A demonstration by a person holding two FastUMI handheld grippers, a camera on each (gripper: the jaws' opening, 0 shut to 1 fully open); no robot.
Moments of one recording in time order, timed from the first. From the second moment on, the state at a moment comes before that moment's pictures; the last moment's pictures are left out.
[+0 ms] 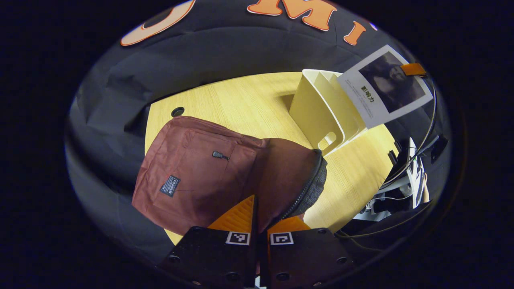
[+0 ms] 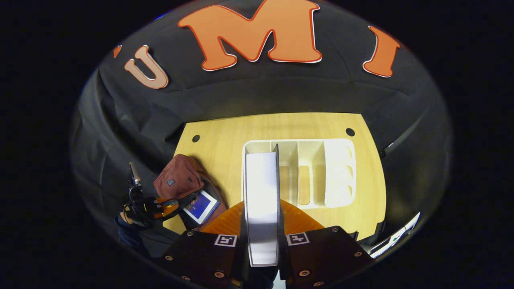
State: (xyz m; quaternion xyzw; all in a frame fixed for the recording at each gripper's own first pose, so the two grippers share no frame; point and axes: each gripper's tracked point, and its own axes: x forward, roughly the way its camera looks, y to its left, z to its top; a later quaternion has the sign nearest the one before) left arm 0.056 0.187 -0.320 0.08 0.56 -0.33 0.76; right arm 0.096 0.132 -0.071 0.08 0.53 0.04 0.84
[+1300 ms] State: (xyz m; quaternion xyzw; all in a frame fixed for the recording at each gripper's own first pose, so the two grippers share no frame) left arm 0.066 0.189 -0.259 0.10 0.53 -0.30 0.78; right arm 0.041 0.349 -0.205 0.37 0.53 0.11 0.76
